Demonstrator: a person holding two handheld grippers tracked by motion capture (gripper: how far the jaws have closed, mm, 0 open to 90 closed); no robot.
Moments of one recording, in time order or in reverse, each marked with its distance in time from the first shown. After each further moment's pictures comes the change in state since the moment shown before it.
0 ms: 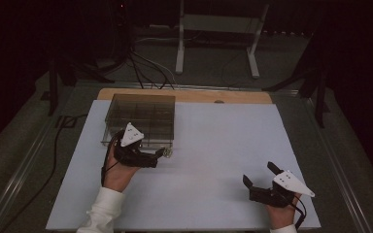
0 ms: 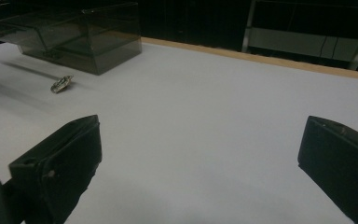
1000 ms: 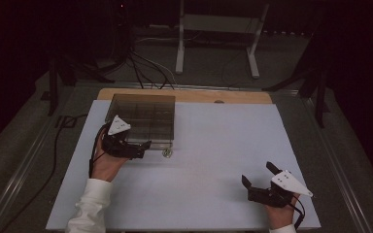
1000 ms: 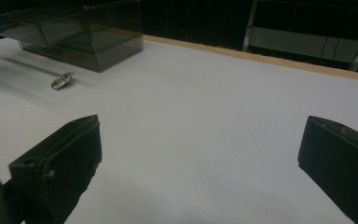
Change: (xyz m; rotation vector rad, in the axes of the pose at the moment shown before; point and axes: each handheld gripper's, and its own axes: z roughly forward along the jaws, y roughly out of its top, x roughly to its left) left arm 0.045 -0.002 -0.004 0.052 0.030 -0.040; right arm 0.003 0.000 0.002 0.011 0.000 -0.015
